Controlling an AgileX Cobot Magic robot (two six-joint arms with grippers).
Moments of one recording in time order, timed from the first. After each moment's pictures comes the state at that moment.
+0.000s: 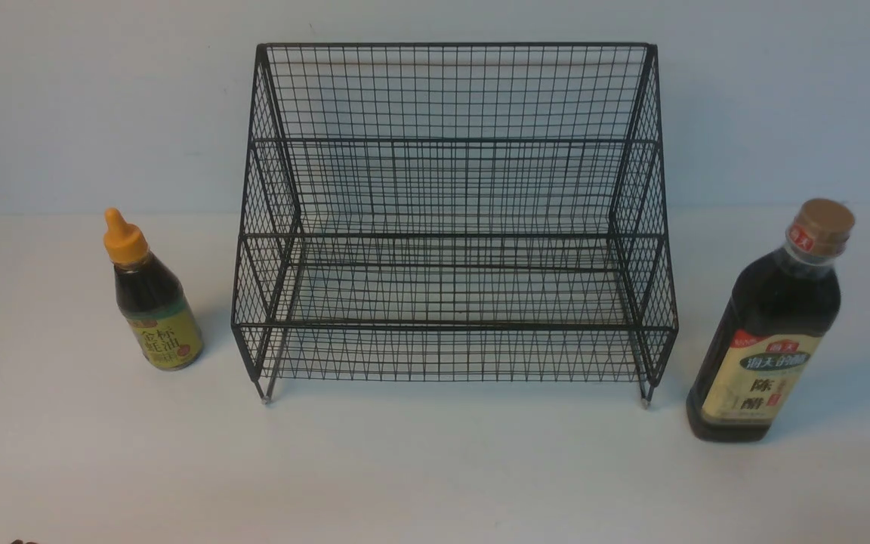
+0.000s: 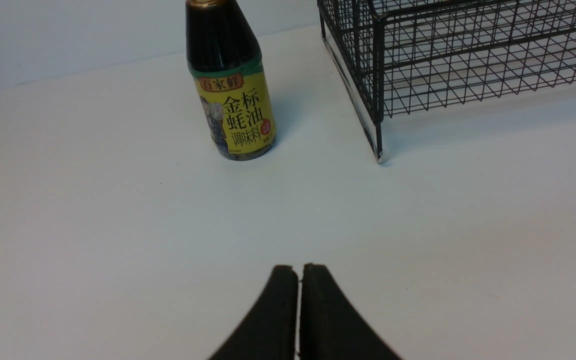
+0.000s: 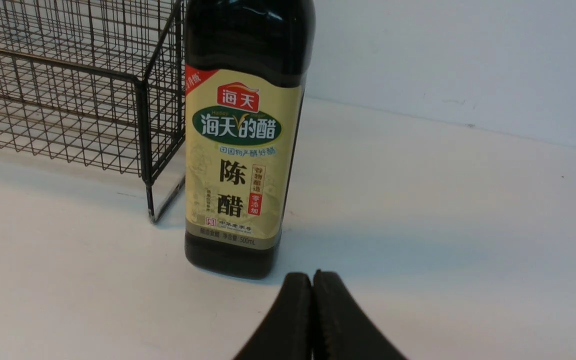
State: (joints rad) right arm 0.05 -0.01 0.02 0.08 0.39 -0.21; left arm -0.11 -0.01 0.03 -0.05 0.38 0.15
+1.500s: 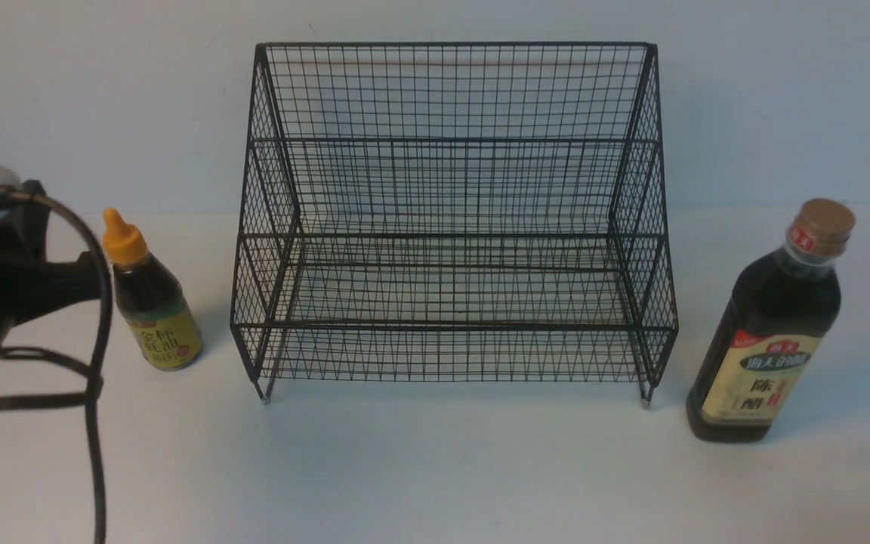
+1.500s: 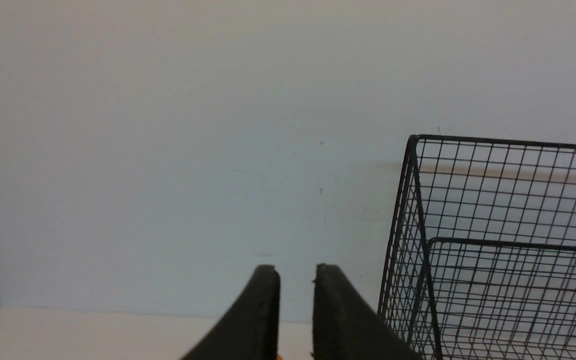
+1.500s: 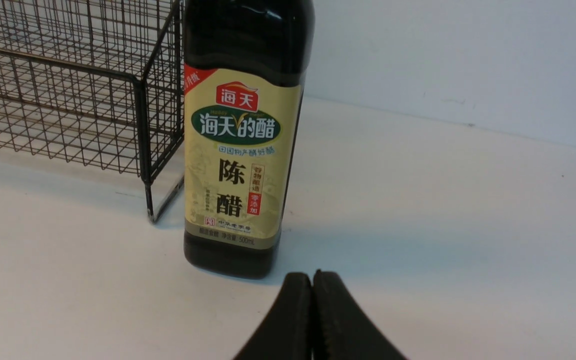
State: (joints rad) right arm 0.05 -0.01 0.02 0.08 0.39 -0.21; left arm -0.11 1.12 -0.43 -0.22 -0.62 0.06
